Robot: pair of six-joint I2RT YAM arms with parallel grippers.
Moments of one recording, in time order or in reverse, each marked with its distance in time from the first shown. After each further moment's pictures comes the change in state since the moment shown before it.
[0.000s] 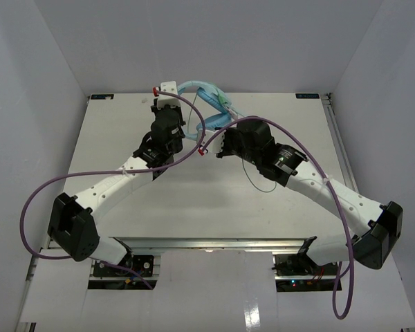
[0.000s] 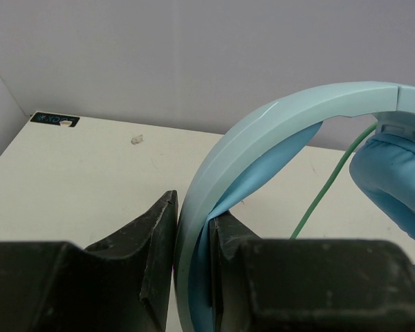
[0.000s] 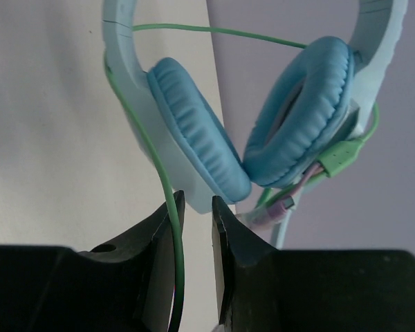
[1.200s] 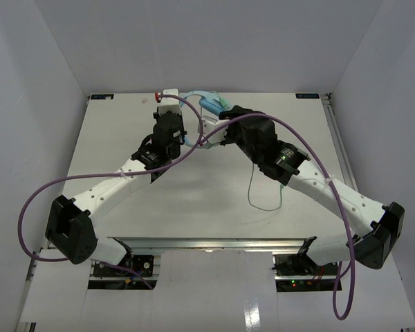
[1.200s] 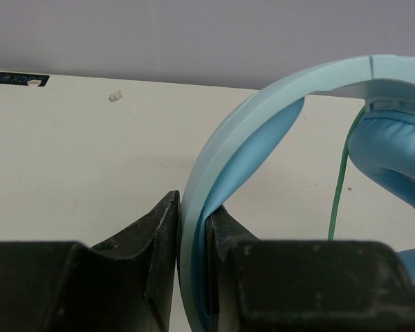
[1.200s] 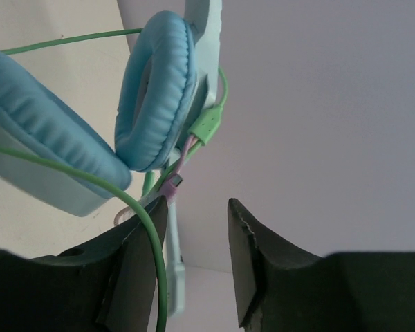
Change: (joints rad) left arm -0.003 -0.024 -0.039 -0.156 0.092 -0.109; right arm 0.005 0.000 0.045 0.089 0.248 -0.164
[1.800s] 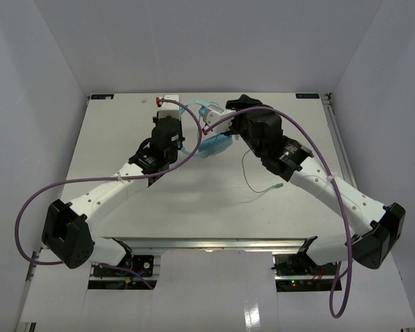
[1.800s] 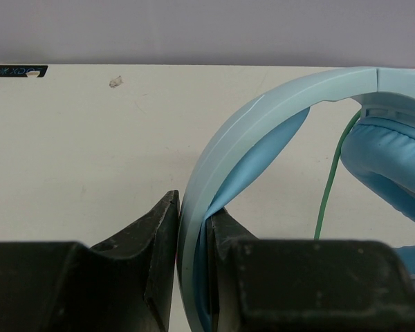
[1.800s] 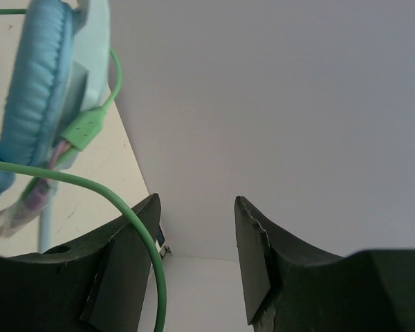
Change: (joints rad) left arm 0.002 -0.035 -0.039 -0.050 0.031 0.018; right arm -0.044 0.004 0.014 0.068 0.022 -0.021
